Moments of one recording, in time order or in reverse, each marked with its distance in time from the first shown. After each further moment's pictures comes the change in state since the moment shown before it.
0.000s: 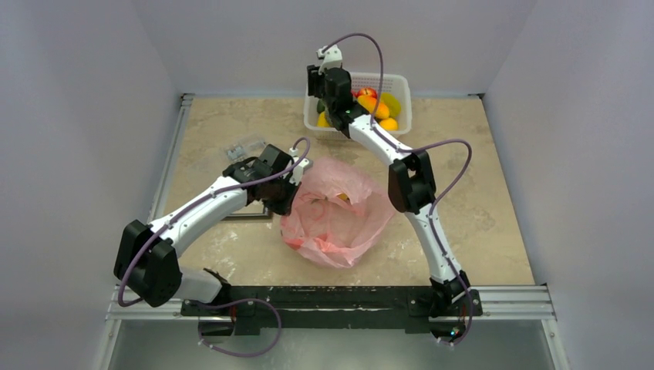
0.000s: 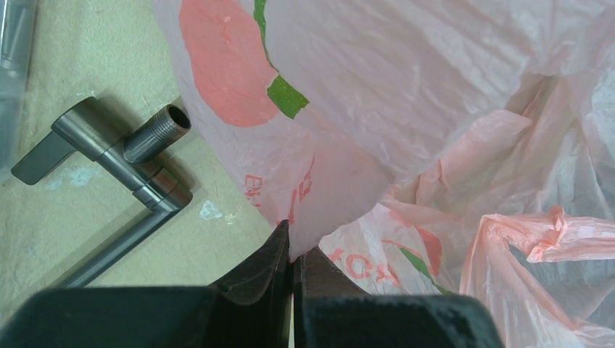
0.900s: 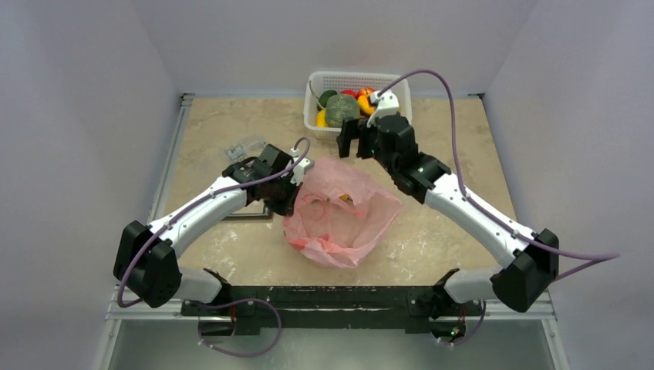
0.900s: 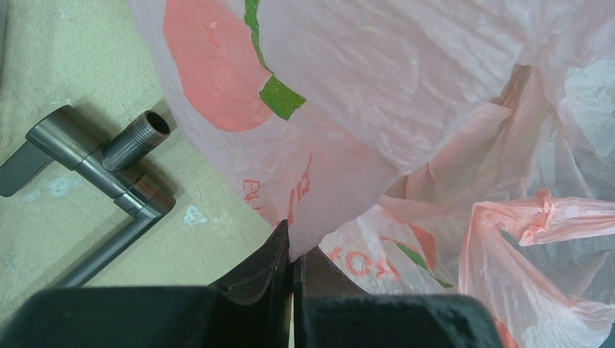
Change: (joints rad) left arm 0.000 -0.001 0.000 0.005 0.052 0.000; right arm 0.092 -1.122 -1.043 -0.328 0.003 0.218
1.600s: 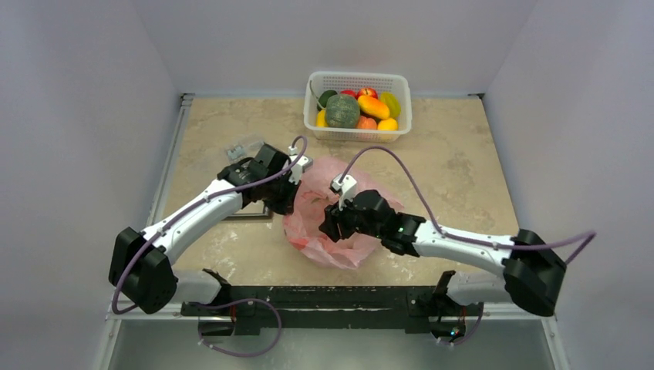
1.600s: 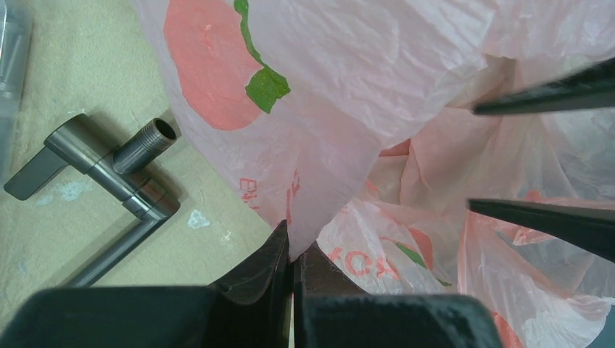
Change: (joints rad) left arm 0.000 -0.040 -0.003 0.011 0.000 -0.001; right arm 0.335 -0.180 -0.606 0.266 -0.290 0.018
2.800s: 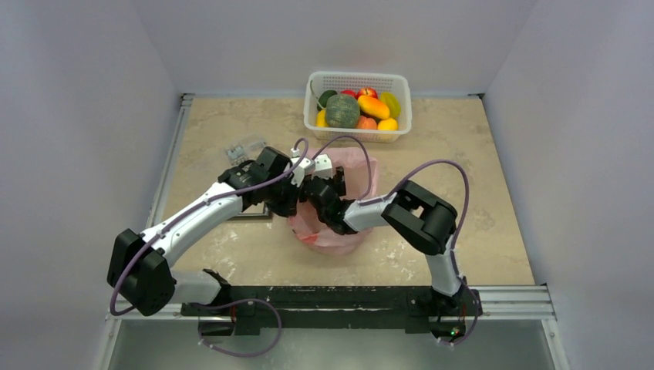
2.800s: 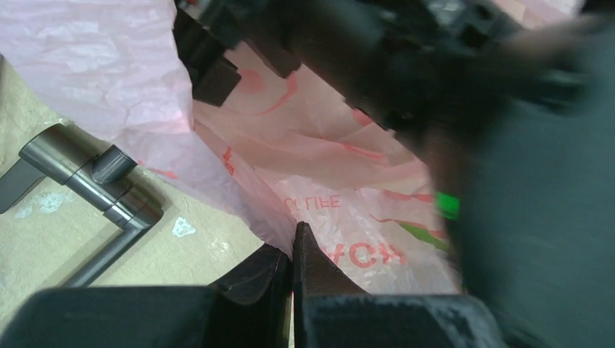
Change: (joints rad) left arm -0.016 -0.026 -0.027 0.036 0.023 -0.009; right arm 0.002 0.786 0.346 0.462 0.752 -0.028
